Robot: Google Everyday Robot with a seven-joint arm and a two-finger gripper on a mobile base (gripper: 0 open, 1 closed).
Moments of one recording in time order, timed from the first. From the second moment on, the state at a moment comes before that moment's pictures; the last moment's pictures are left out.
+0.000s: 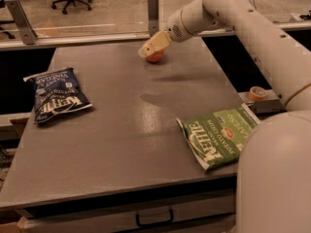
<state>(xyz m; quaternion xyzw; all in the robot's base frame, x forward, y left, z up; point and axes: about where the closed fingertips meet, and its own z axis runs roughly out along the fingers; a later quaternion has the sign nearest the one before) 0.787 -0.025 0.915 -0.44 0.77 0.17 0.43</state>
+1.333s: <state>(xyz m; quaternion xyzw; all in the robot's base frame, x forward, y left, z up) 0.830 -0.031 0.861 -0.32 0.82 0.21 0.43</state>
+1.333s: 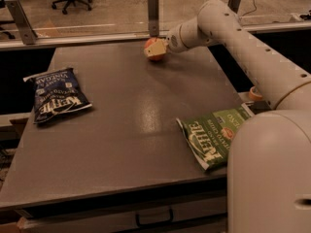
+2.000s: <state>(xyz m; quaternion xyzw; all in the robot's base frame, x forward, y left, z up) 0.807 -0.040 0.911 -0.34 0.78 0.22 0.48</state>
